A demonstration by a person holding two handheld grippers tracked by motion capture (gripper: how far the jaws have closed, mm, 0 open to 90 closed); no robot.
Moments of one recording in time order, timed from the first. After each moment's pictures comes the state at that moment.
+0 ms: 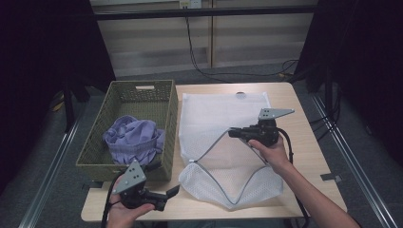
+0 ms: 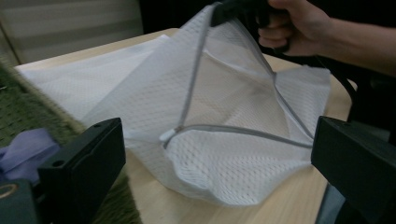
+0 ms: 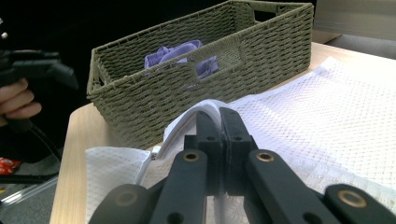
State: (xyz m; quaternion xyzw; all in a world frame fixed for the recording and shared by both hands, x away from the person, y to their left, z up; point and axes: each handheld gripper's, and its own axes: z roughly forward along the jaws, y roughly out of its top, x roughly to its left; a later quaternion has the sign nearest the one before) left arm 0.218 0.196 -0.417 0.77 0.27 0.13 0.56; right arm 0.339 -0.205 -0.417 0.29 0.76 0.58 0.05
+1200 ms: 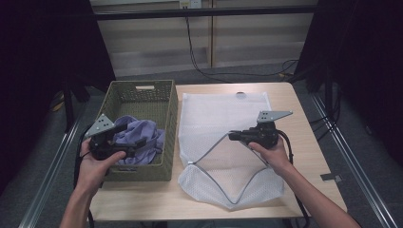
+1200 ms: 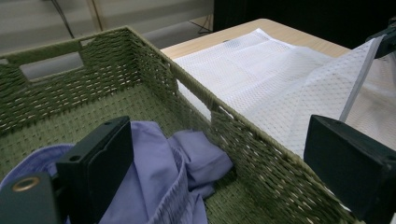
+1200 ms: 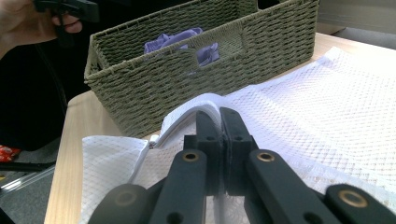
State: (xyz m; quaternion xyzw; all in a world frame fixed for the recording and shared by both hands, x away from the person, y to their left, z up) left arm 0.327 0.263 -0.371 0.78 0.34 0.20 0.48; right arm 0.338 -0.206 -0.423 0.28 0.77 0.57 0.05
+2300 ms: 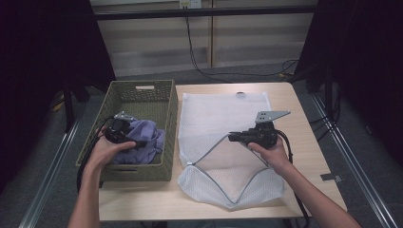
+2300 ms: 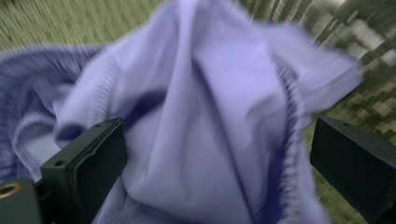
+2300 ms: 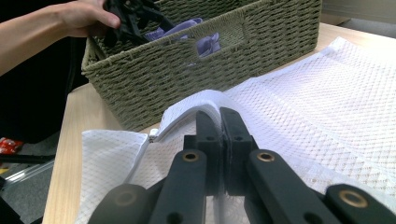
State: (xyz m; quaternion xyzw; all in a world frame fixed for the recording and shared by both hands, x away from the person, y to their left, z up) left arm 0.413 0.270 -0.442 0.87 0.38 0.10 0.29; right arm 0.341 -0.205 -0.427 0.28 0.78 0.56 0.04
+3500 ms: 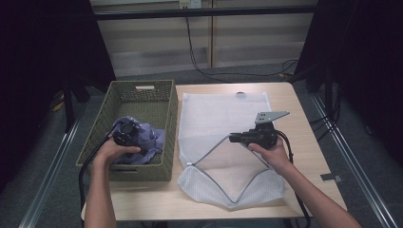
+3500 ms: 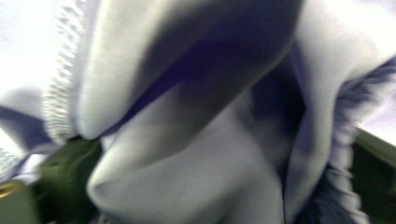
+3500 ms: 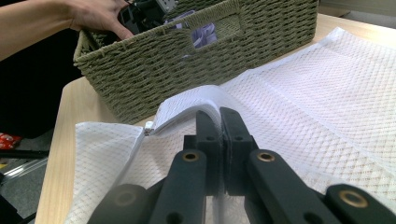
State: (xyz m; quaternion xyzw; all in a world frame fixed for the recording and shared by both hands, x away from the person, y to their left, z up) left arm 0.430 0.261 -0.475 0.89 0.43 0.06 0.14; right arm 0.343 -0.207 -0.432 0.28 0.79 0.55 0.04
